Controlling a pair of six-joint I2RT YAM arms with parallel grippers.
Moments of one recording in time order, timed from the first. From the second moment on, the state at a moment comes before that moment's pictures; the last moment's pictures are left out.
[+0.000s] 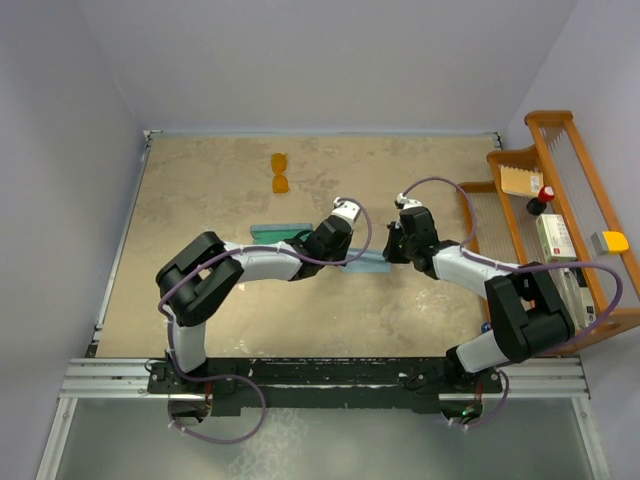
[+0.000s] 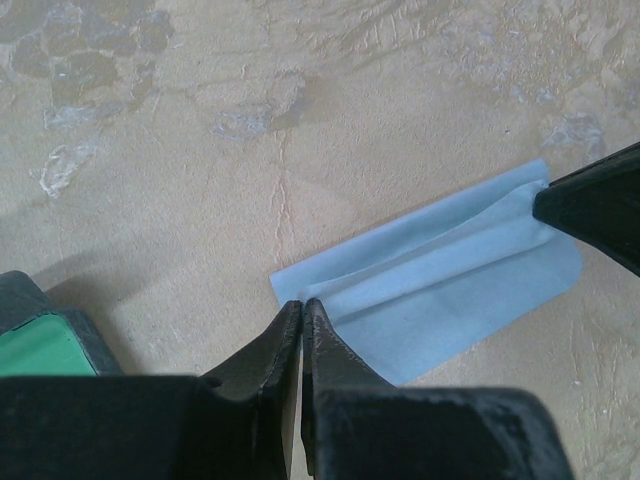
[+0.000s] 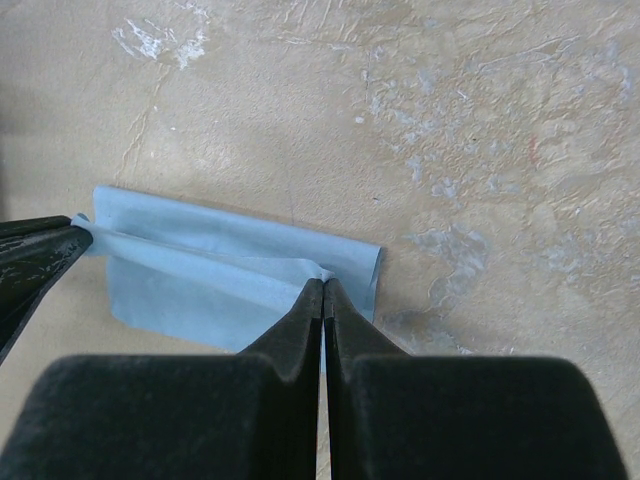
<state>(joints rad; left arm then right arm) -0.88 1.89 1.08 0.13 -0.27 -0.34 0.37 1.48 0.68 -0.01 0.01 0.37</state>
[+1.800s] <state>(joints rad) -0.91 1.87 1.02 0.20 -0.20 -0.34 0.39 1.45 0.65 -0.06 0.03 0.37</state>
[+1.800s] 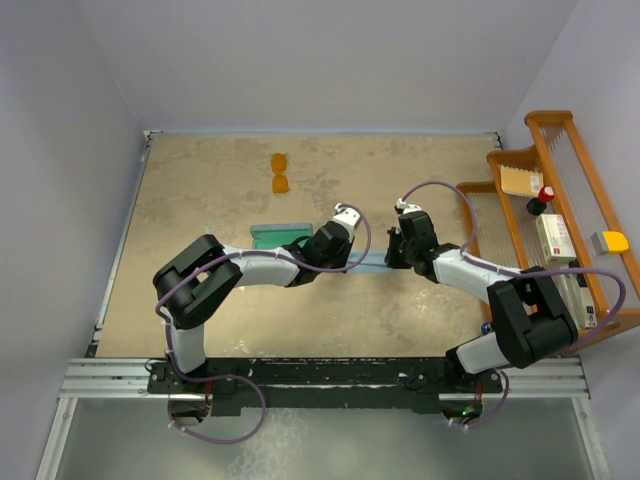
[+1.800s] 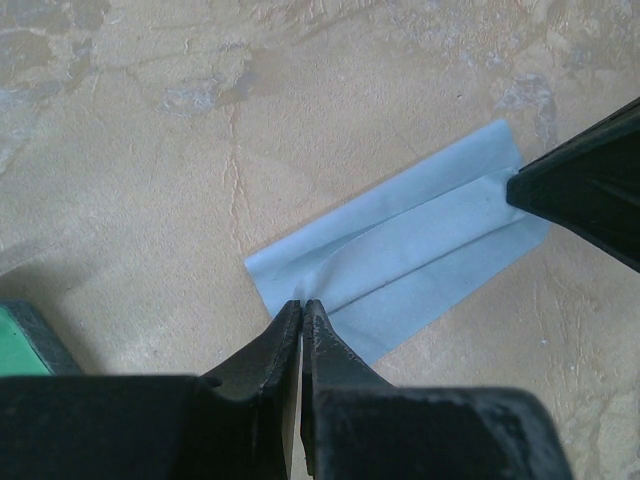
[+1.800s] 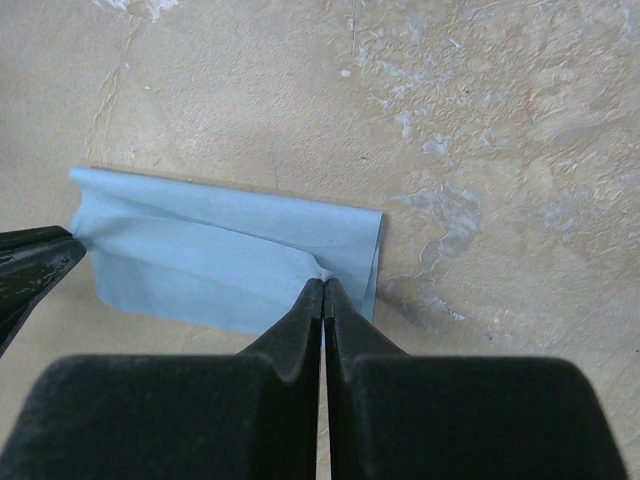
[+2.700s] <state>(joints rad) -0.91 1.87 0.99 0.22 -0.19 -0.34 0.39 1.45 0.70 -0.09 0.04 0.36</state>
